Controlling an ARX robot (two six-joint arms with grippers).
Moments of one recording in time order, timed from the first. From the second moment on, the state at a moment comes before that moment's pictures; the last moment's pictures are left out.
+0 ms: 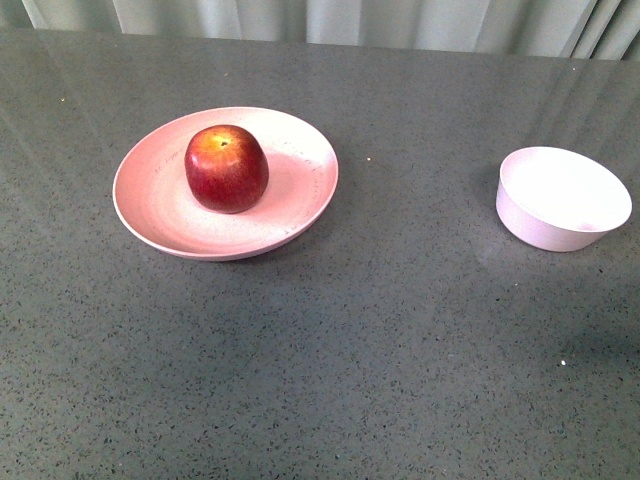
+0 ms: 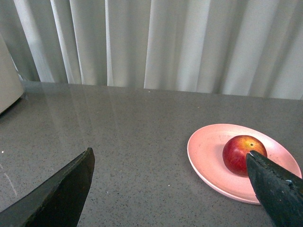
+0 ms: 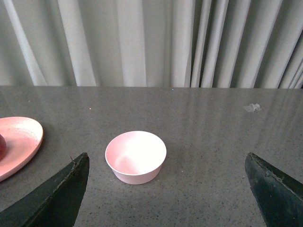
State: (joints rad) left arm 0.00 0.01 0.02 0.00 0.00 0.00; right arm 0.00 0.01 0.02 0.00 0.00 0.00
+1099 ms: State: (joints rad) left arm 0.00 0.01 0.02 0.00 0.00 0.00; right arm -0.06 0.55 0.23 -0.07 -0.19 -0.07
